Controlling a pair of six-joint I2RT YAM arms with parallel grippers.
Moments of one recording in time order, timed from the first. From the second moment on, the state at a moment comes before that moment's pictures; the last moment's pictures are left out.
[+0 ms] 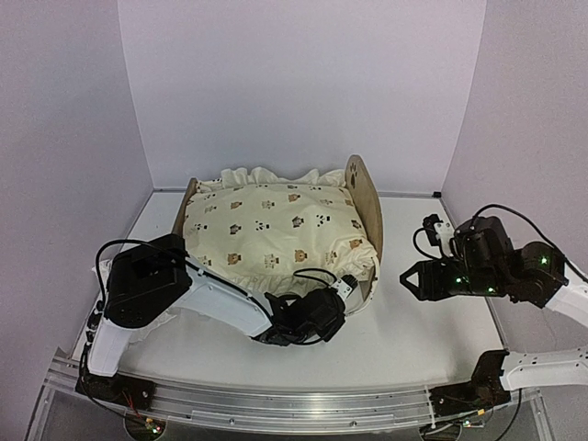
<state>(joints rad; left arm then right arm) -1.29 2.20 1.33 0.19 -0.46 -0.20 0.89 0.83 0.87 -0.81 0.25 0.54</state>
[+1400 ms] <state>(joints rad) -1.32 2.21 1.30 0.27 -0.40 -0.34 0.89 0.76 0.81 -0.86 0.24 0.54</state>
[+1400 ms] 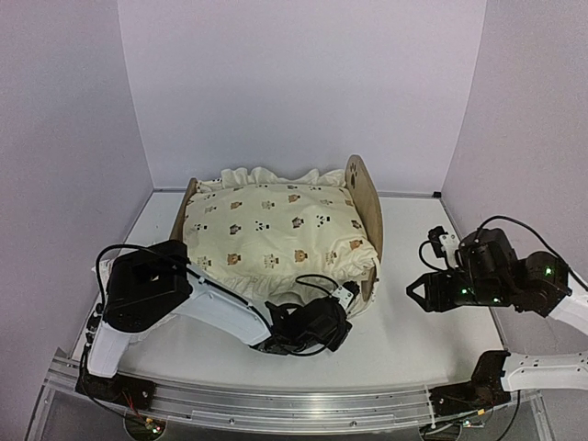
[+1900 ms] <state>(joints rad) -1.42 2.14 1.27 0.15 -0.34 -0.45 0.89 0.77 0.73 -0.84 0.23 0.55</state>
